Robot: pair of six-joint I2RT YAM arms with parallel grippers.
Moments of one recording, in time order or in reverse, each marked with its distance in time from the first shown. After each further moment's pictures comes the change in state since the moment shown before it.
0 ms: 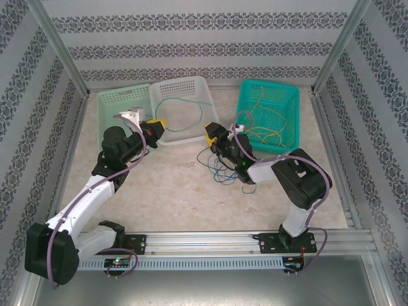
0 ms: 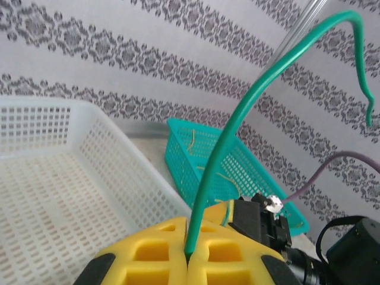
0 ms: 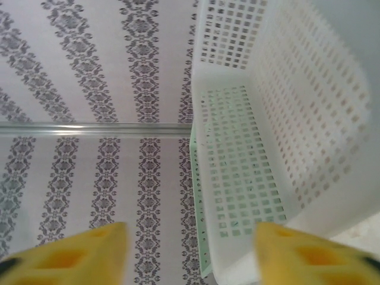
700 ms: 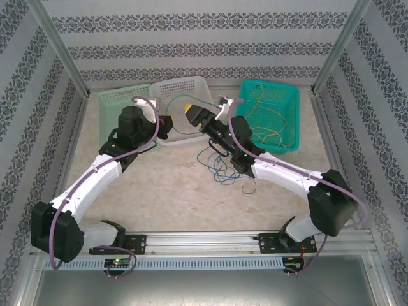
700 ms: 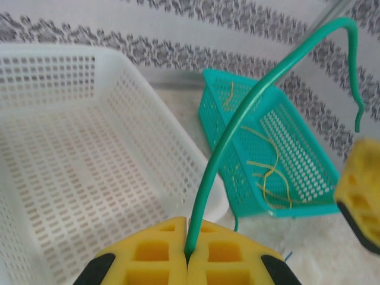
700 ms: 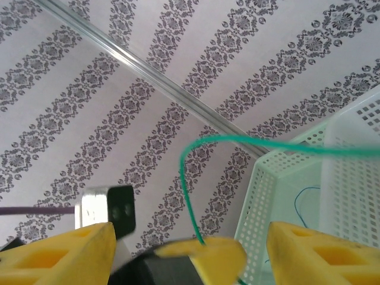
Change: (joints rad) left arm -0.091 0.198 0.302 -0.428 -0.122 0.089; right arm 0.154 -0.271 0.311 -0.396 0.060 -0.517
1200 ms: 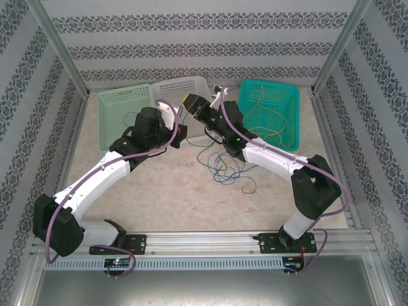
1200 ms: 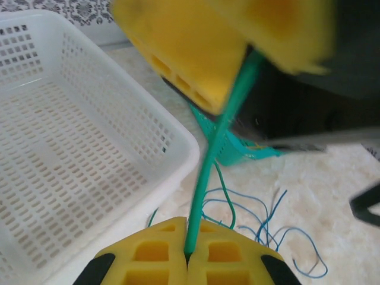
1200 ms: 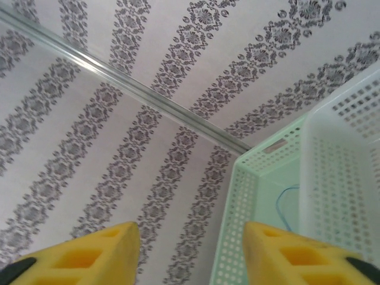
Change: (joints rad) left arm -0.160 0.051 0.097 -0.178 -0.044 0.169; right arm -0.080 0.166 0.190 -0.126 -0.056 0.050
